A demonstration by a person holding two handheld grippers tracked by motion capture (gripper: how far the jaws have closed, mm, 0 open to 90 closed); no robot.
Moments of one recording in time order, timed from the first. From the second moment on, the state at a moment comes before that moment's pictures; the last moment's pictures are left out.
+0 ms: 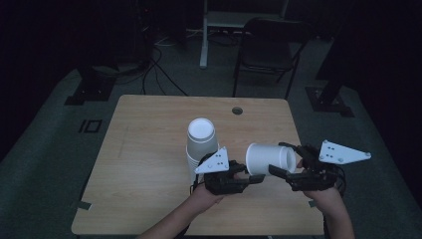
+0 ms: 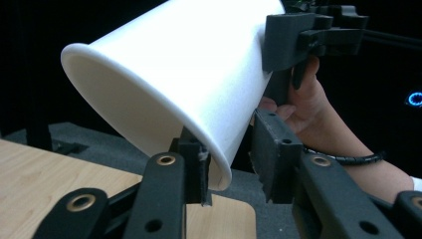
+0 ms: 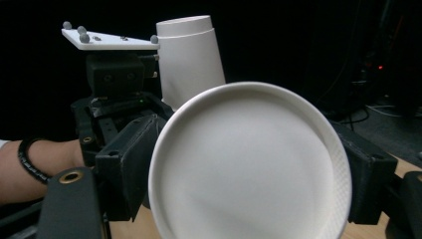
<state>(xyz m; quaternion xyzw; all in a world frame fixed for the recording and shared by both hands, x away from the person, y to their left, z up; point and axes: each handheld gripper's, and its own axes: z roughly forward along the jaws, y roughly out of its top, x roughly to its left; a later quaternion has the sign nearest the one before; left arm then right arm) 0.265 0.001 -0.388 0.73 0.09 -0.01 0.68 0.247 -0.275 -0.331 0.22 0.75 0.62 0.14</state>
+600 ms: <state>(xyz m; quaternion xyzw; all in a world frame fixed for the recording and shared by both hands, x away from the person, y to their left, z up) 0.257 -0.001 -0.389 0.76 0.06 -0.02 0.65 0.248 -0.276 -0.324 0.22 0.75 0.61 0.12</state>
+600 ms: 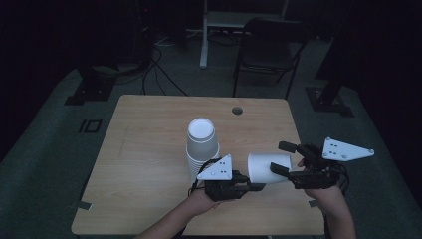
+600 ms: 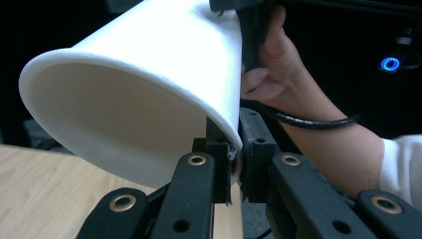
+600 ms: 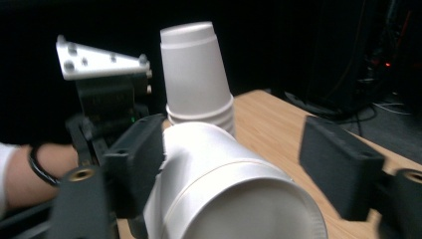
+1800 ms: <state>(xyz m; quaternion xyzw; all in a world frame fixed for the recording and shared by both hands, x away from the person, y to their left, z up) 0.266 -0.005 -0.375 0.77 0.08 -0.04 0.63 0.247 -0.269 -0.382 0.22 0.81 0.55 0.06</state>
